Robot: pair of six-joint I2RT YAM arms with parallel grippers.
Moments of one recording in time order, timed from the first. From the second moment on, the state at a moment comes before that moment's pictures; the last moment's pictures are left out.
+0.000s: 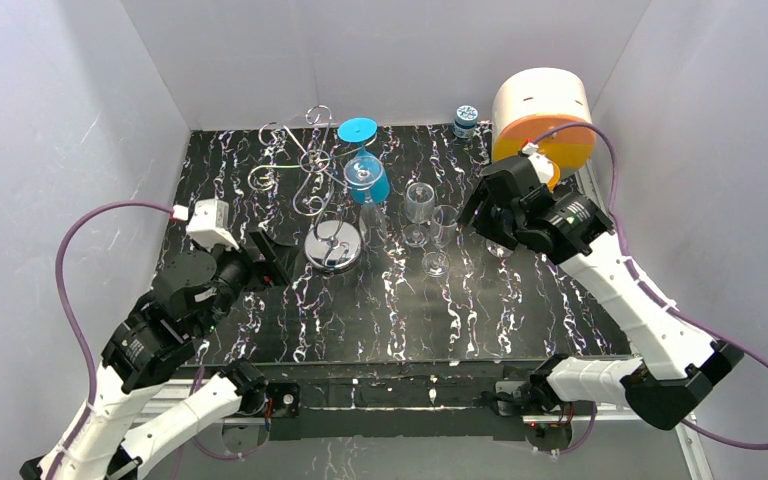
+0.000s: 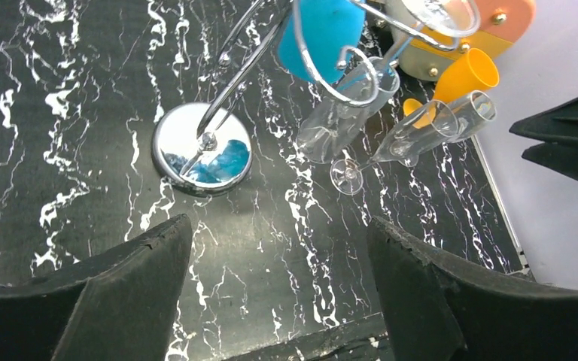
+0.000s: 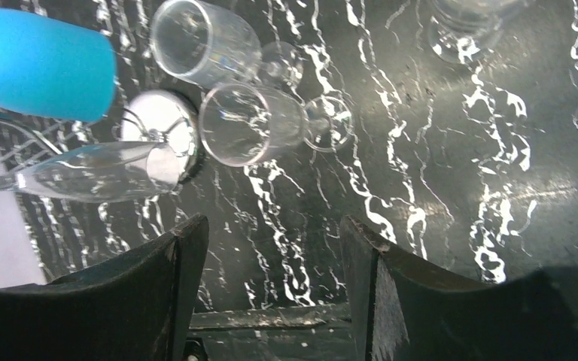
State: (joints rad) left arm -0.72 0.58 1.10 -0.82 -0.37 -0.53; right arm 0.70 1.20 1.47 -1.07 0.34 0.96
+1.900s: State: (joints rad) left arm -0.72 0.62 0.84 -0.81 -0.24 -1.01; right arm 0.65 1.48 1.49 -0.97 0.33 0.58
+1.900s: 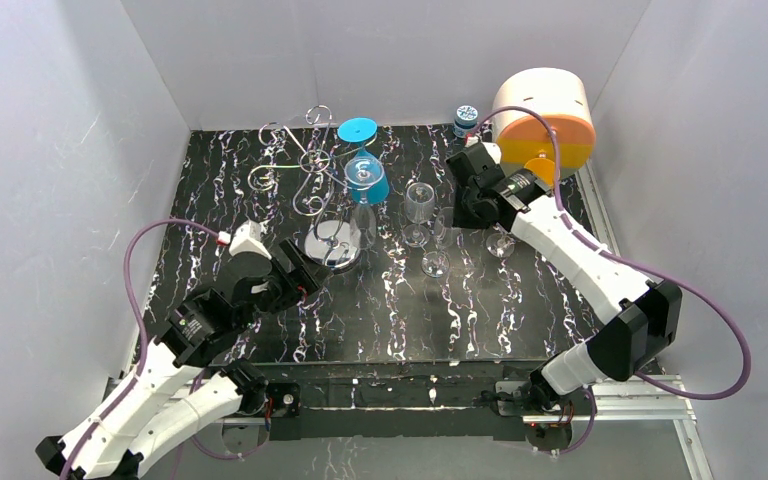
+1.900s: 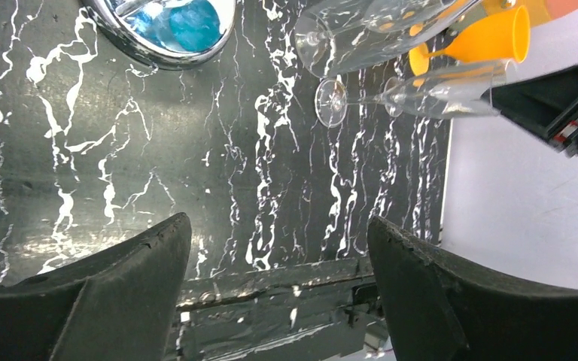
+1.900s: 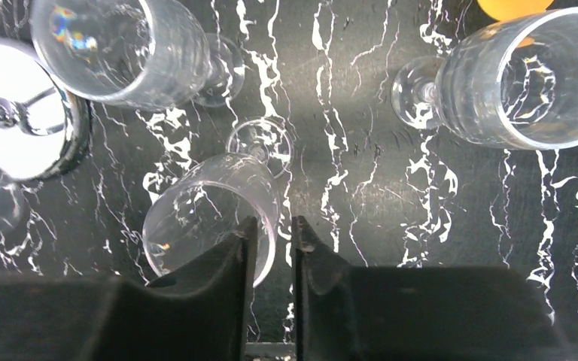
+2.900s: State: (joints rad) left arm -0.72 0.69 0.68 -0.66 -0.23 -1.59; right arm 0.66 1.17 1.32 -0.93 -0.02 0.54
